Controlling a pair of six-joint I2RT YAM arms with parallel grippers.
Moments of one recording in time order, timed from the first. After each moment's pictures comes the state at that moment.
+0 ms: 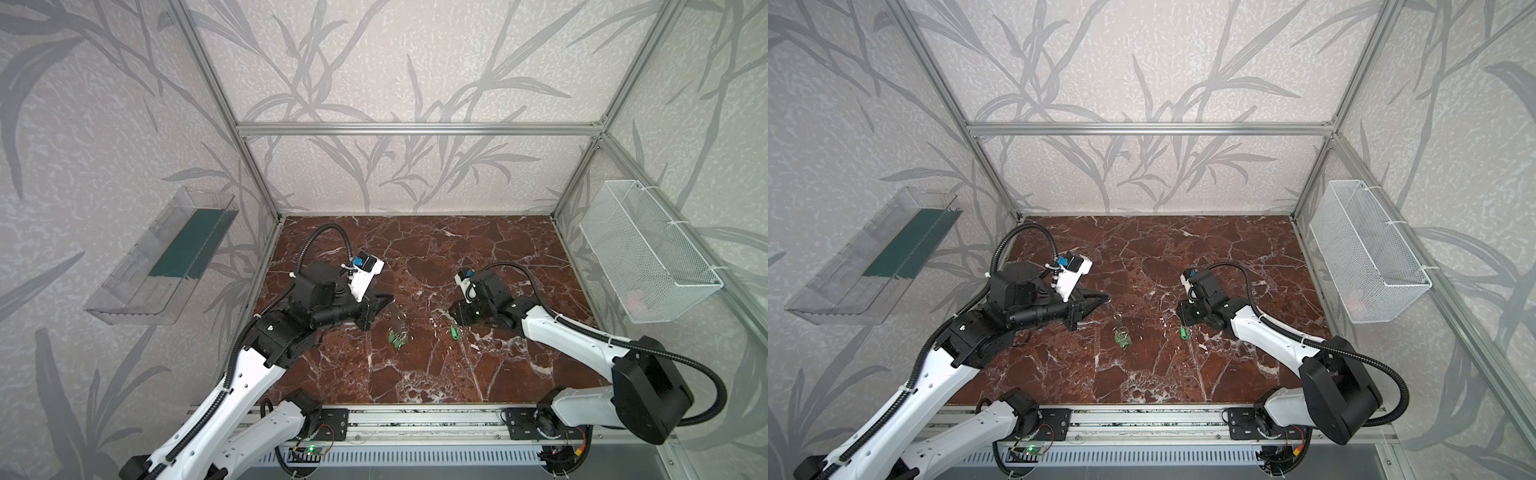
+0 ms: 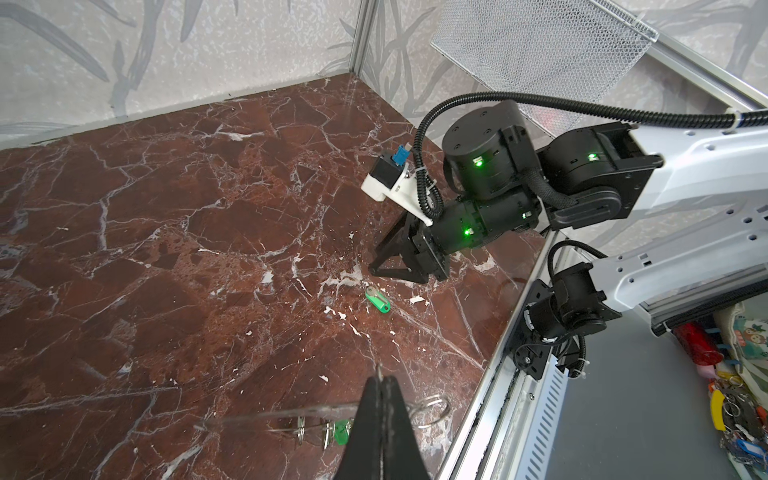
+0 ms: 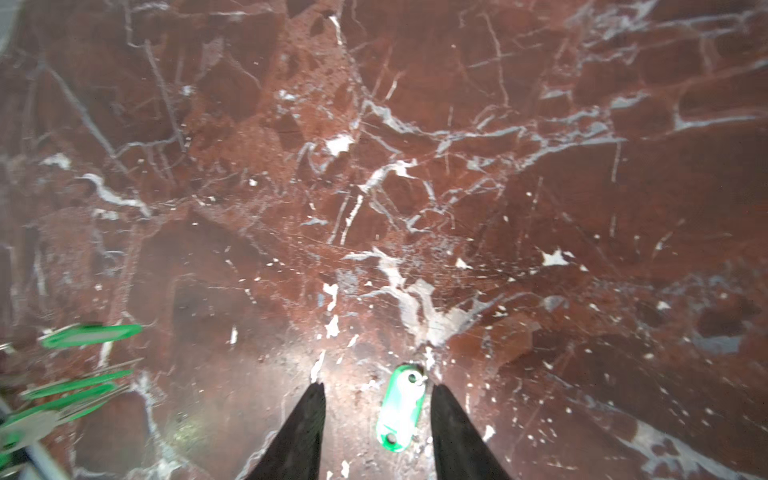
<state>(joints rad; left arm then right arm) -0.55 0.86 1.02 -0.64 0.42 -0.15 0.59 1.33 0.77 -0.31 -0.17 0.33</state>
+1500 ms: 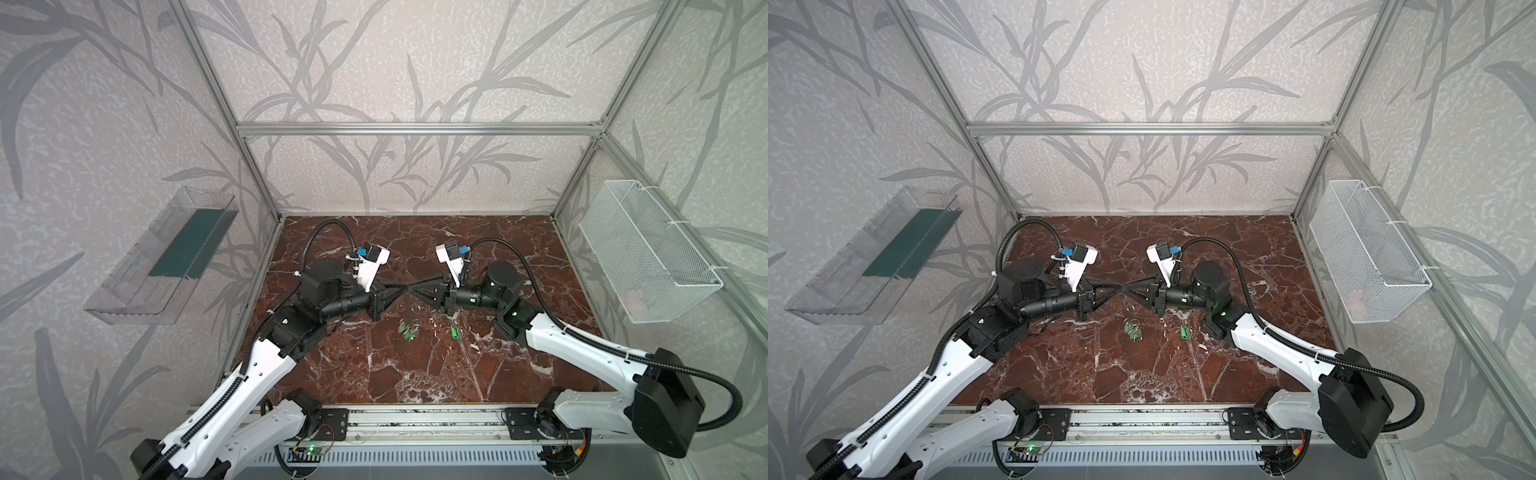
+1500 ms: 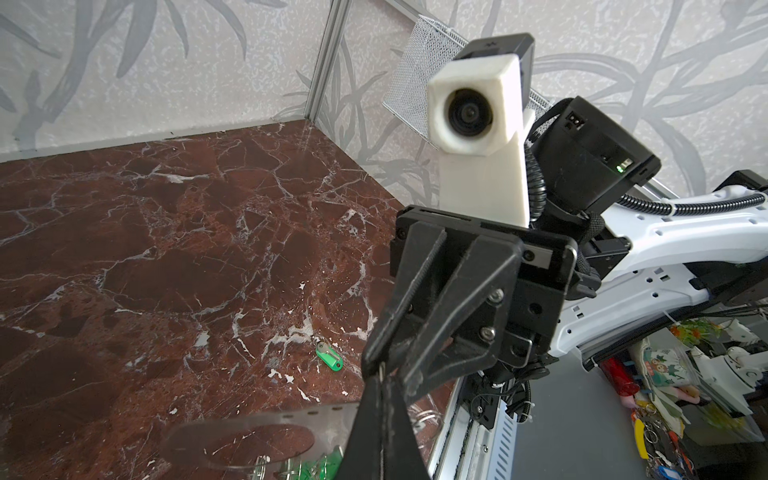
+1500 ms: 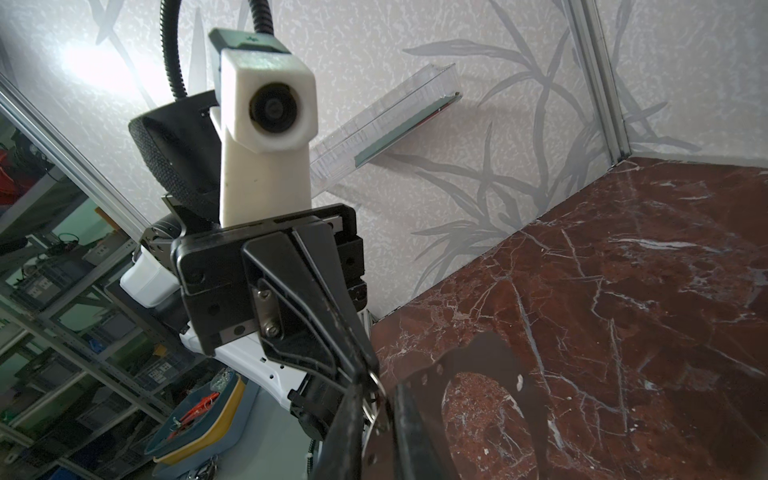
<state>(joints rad) -0.57 0.91 0.96 -0.35 0.54 -0.31 0.73 1.27 0.81 0.53 -0.73 0.60</state>
